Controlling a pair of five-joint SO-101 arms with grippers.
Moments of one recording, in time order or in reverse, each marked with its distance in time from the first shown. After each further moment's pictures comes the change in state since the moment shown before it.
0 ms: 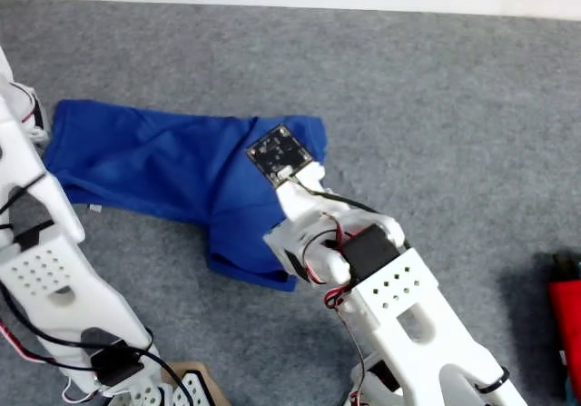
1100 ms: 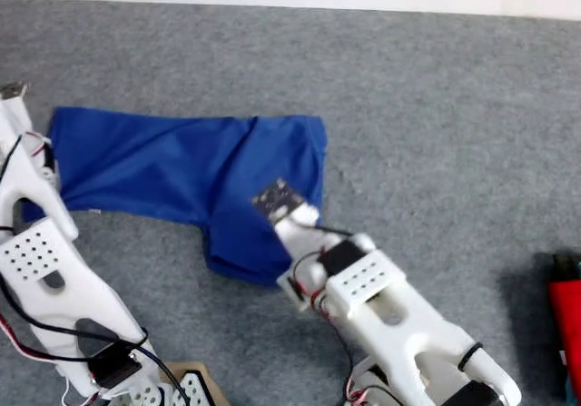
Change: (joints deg) left arm -4.6 16.3 0.4 1.8 -5.6; right arm 2.3 9.1 17.1 -6.7 -0.7
